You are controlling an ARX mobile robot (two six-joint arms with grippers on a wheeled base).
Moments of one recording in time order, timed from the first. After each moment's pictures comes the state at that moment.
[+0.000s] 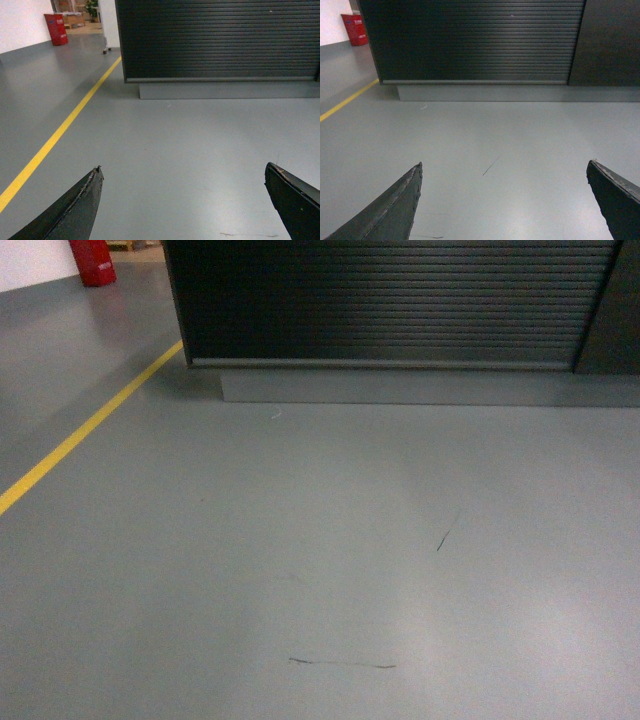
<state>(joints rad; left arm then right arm) 0.00 0.01 0.01 0.00 0.00 0.00 0.00 0.01 0.01 -0.01 0.00 0.00</state>
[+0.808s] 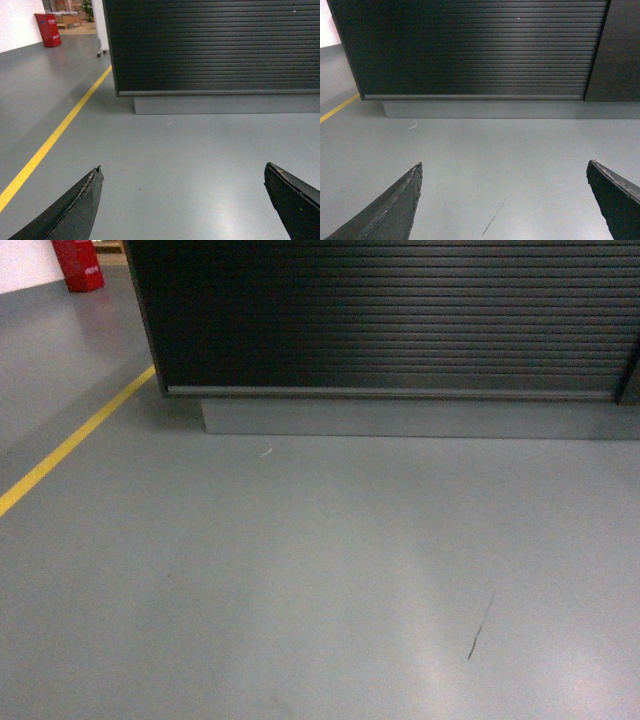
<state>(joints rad) 0.00 0.01 0.01 0.00 0.00 0.00 0.00 0.01 0.01 0.00 0.00 0.00</state>
